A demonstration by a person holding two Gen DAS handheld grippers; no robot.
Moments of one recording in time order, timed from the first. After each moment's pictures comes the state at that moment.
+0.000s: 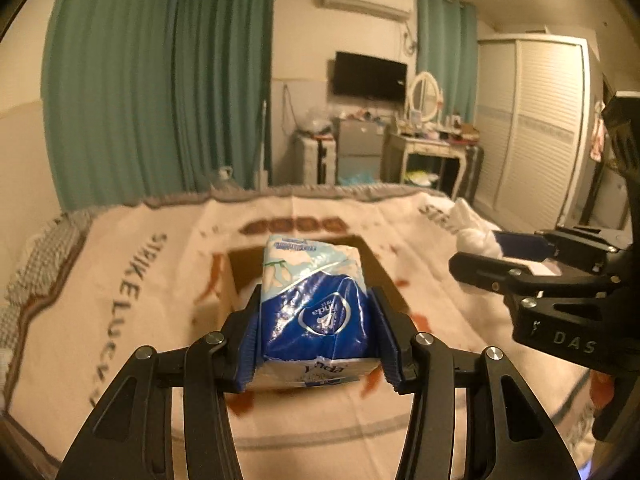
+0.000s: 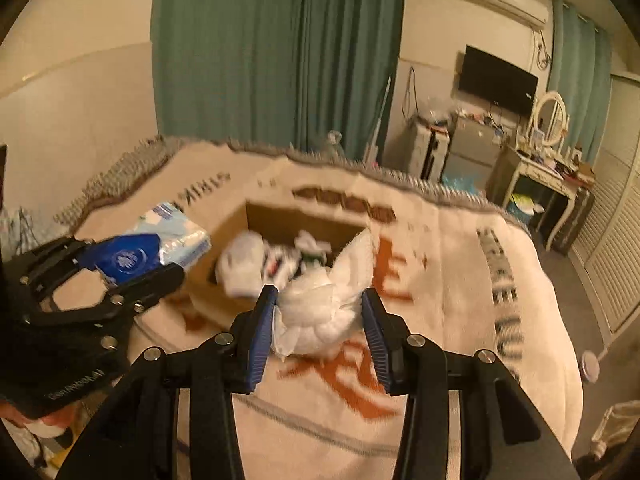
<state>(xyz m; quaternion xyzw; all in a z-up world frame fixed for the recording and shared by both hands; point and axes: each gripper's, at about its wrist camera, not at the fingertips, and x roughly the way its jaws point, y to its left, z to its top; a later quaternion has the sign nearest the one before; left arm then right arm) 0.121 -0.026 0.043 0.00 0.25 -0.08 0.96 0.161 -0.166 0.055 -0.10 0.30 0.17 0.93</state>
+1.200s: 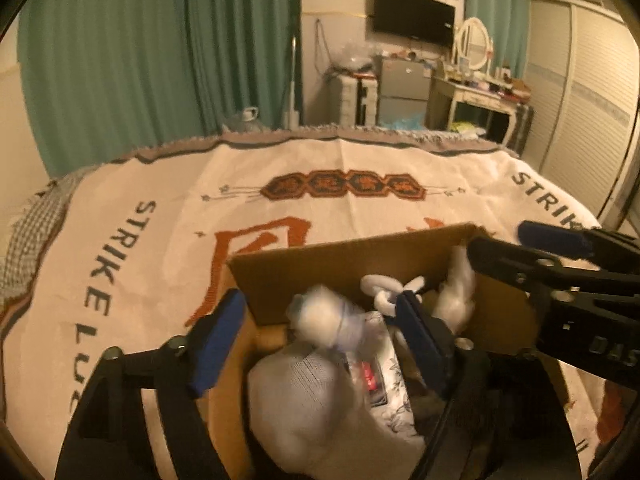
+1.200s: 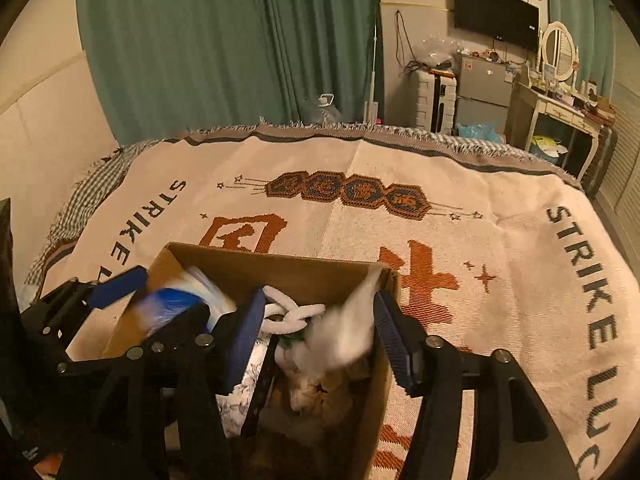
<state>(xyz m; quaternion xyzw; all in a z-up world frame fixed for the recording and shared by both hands) 0.300 -0.008 -0.032 0.01 0.36 -0.03 0.93 0.371 -0.141 -0.025 -0.02 0.38 0.16 0.91</state>
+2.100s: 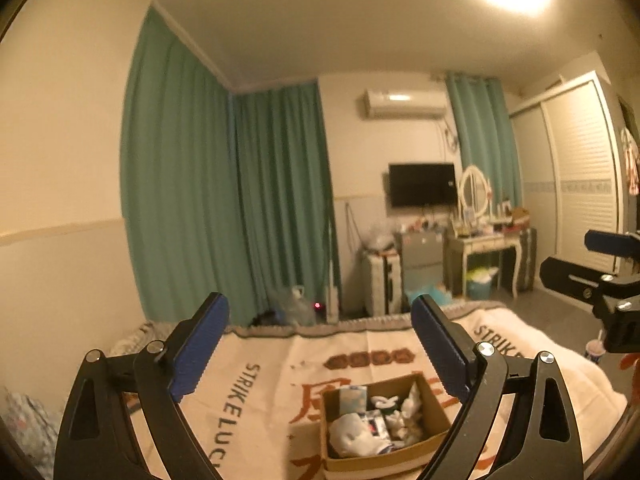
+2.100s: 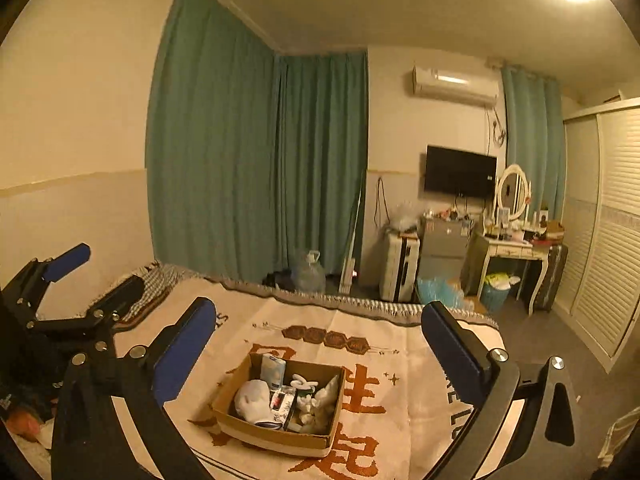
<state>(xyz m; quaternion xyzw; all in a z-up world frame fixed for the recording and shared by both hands) 0.028 0.002 0.193 0.04 0.04 0.03 1.00 0.075 -0.189 0.221 -0.04 0.10 0.14 0.98</state>
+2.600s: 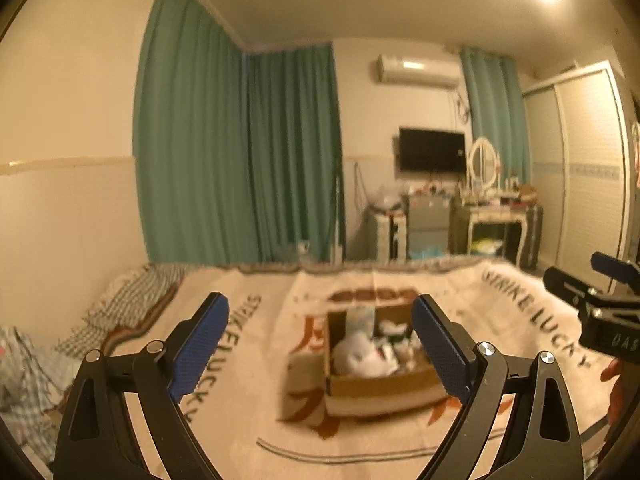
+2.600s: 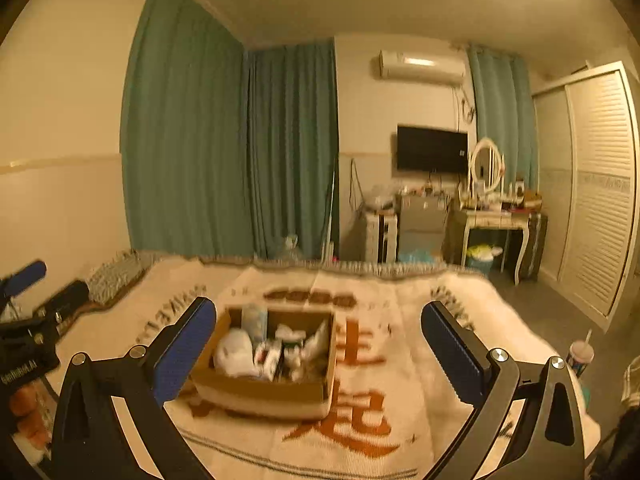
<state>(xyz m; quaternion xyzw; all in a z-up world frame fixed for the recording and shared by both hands) 0.032 0.015 0.079 0.02 0.11 0.05 0.99 0.075 -0.193 0.079 -0.01 0.13 0.09 0.99</state>
